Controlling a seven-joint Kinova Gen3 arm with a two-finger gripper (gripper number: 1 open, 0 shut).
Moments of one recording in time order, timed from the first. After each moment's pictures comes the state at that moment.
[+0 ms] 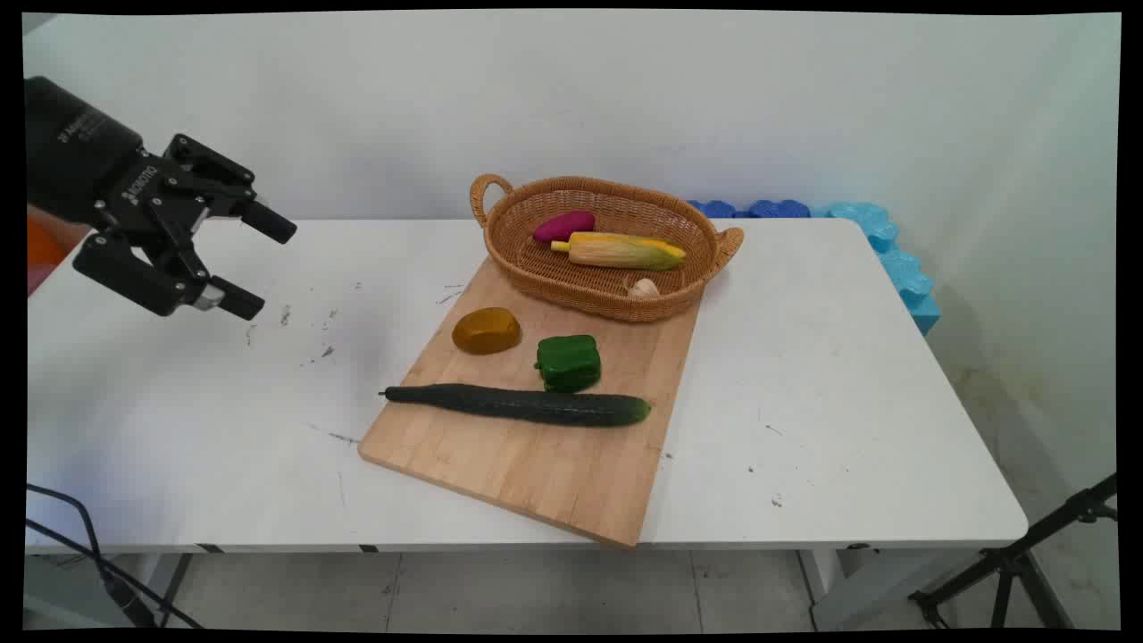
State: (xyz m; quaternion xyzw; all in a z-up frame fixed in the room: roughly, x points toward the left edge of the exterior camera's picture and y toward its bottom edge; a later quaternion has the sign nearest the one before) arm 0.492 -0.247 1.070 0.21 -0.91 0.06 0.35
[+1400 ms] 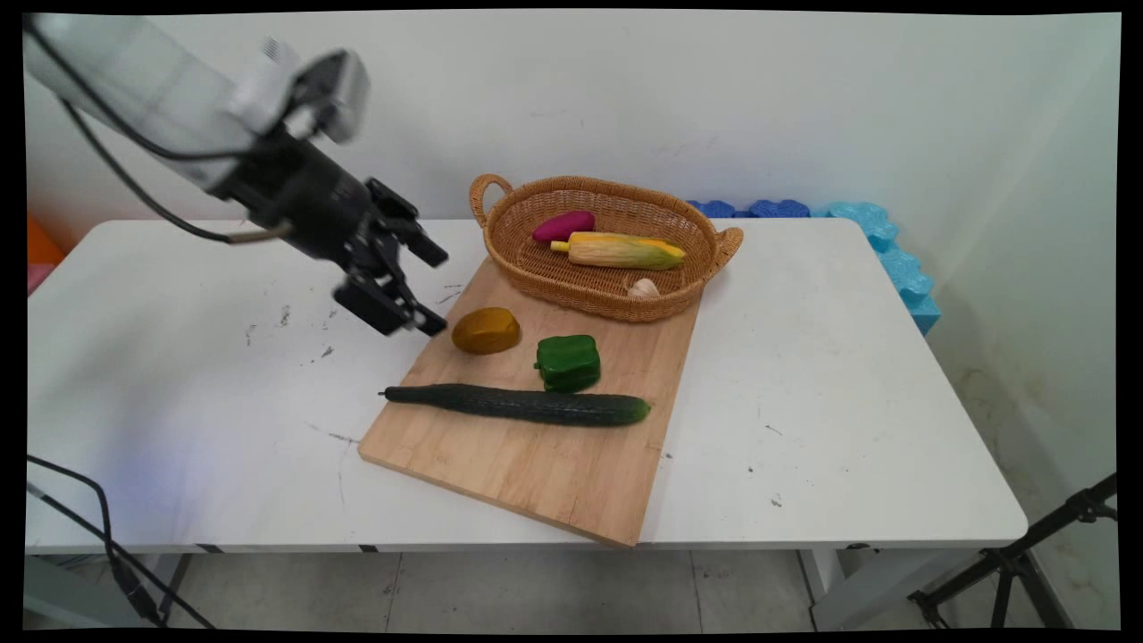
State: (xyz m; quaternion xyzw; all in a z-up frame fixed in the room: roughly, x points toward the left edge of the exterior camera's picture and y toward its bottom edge) arm 0.376 -0.332 1.007 0.23 -0.93 0.08 0.28
